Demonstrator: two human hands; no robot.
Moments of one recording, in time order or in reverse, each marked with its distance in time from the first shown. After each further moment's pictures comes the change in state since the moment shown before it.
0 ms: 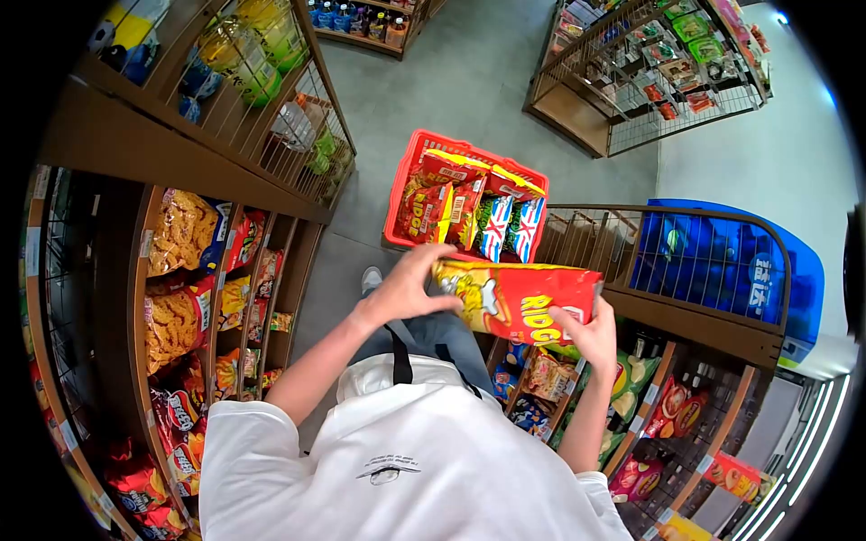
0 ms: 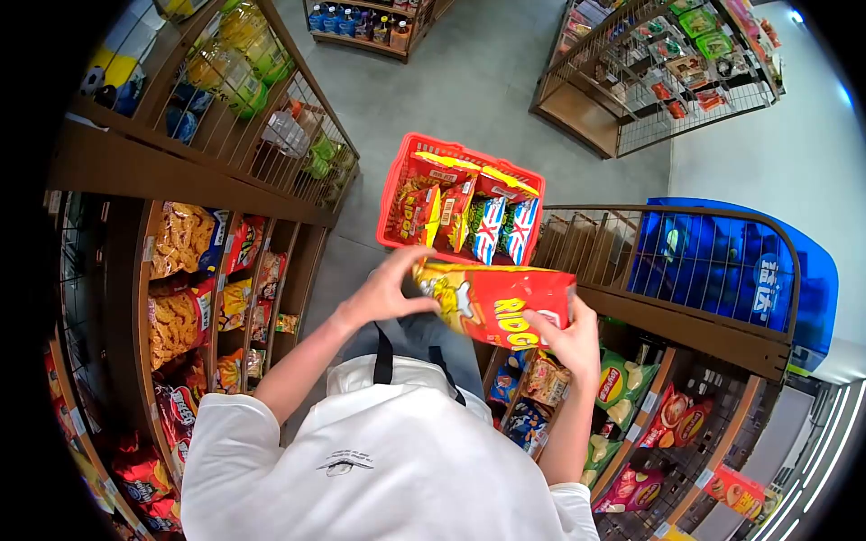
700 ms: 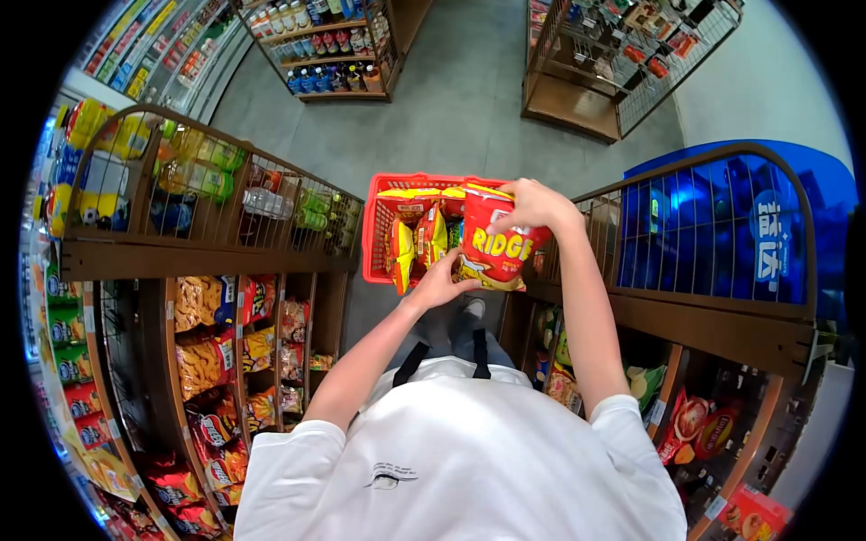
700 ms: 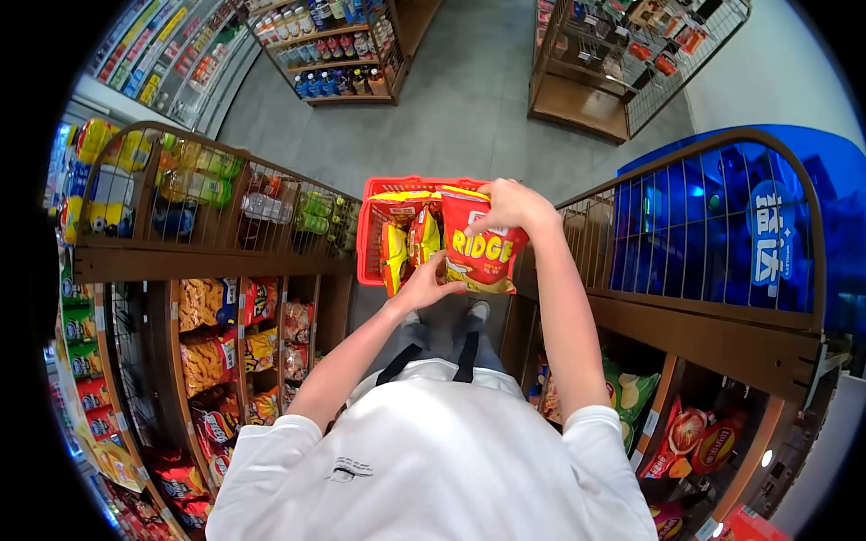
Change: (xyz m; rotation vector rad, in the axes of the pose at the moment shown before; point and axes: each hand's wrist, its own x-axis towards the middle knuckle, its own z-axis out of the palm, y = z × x) left_hand 0.117 -0.016 0.130 -0.023 -0.165 -0.378; right_hand 0.210 -0.001 -0.080 -0.518 -0.378 -0.252
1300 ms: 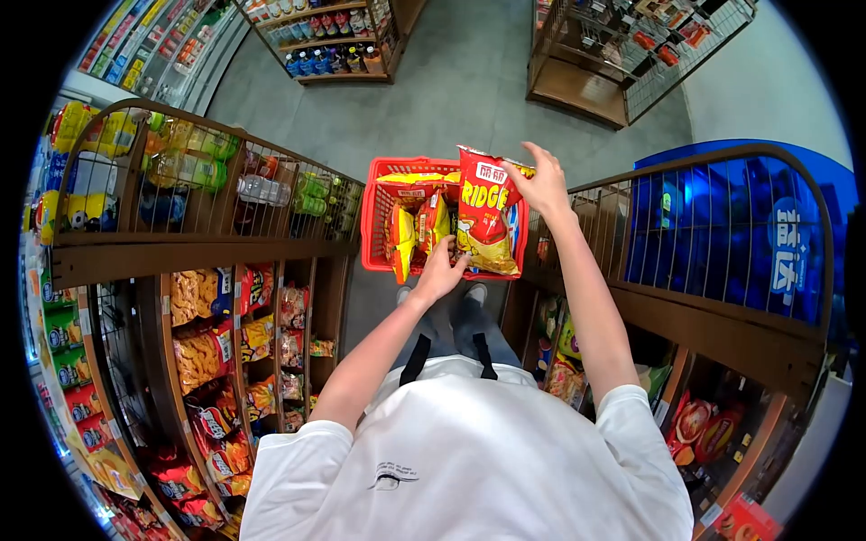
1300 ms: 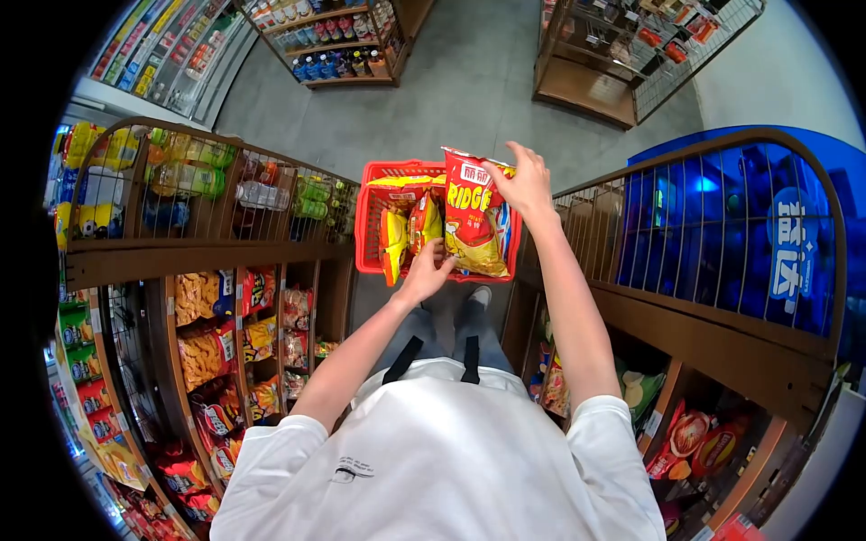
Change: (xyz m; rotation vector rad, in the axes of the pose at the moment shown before) left_hand 0.015 -0.060 0.027 0.029 0.245 -0.155; right_hand 0.056 0.071 0.057 0.025 0.771 -0.007
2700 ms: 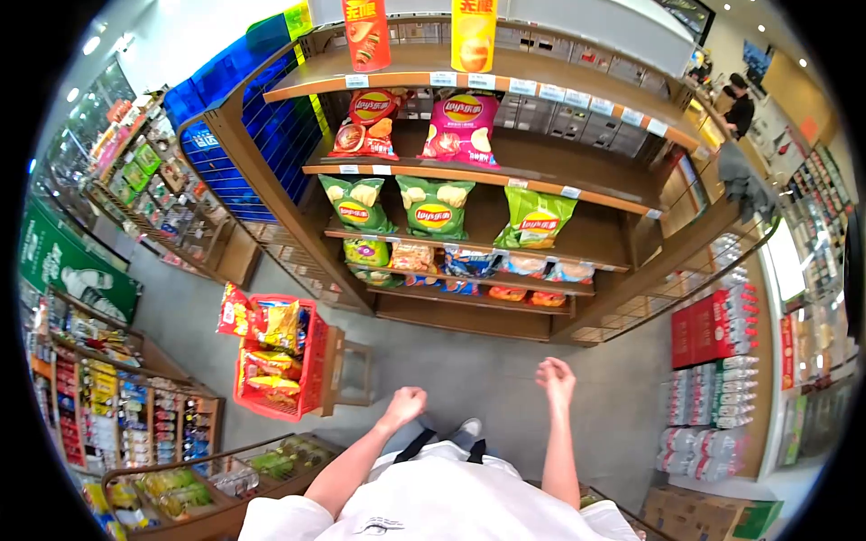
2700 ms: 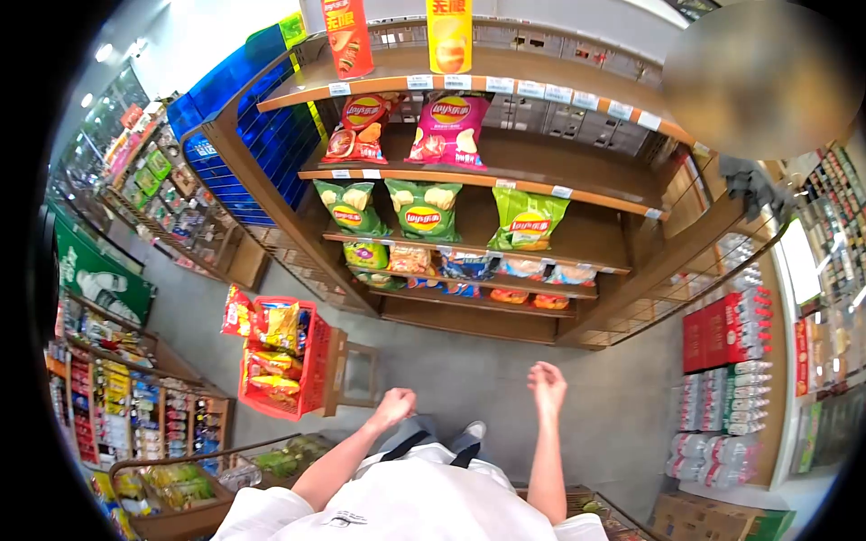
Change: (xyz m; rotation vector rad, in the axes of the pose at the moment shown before) left_hand -0.279 -0.071 -0.035 0.692 -1.325 0.346; right_hand -0.764 -0.251 0.130 0.767 1.751 1.332
